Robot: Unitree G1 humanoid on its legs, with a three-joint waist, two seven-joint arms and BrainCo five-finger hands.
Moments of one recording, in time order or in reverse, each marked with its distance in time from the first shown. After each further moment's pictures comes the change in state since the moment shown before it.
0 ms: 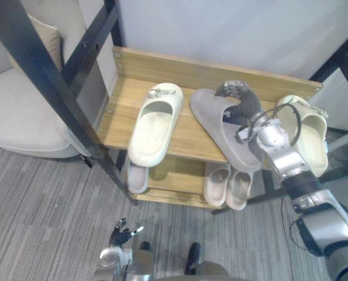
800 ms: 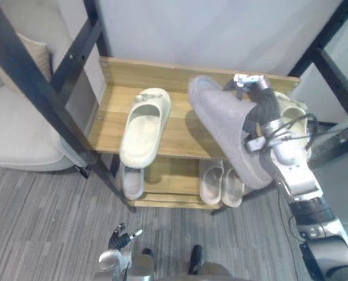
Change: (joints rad) left arm 0.007 -0.012 0.014 0.055 0.002 0.020 -0.002; right arm 0.299 0.056 -0.211 -0.563 0.079 -0.080 0.009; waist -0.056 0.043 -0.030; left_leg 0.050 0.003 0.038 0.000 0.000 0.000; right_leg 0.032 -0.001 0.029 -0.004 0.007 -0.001
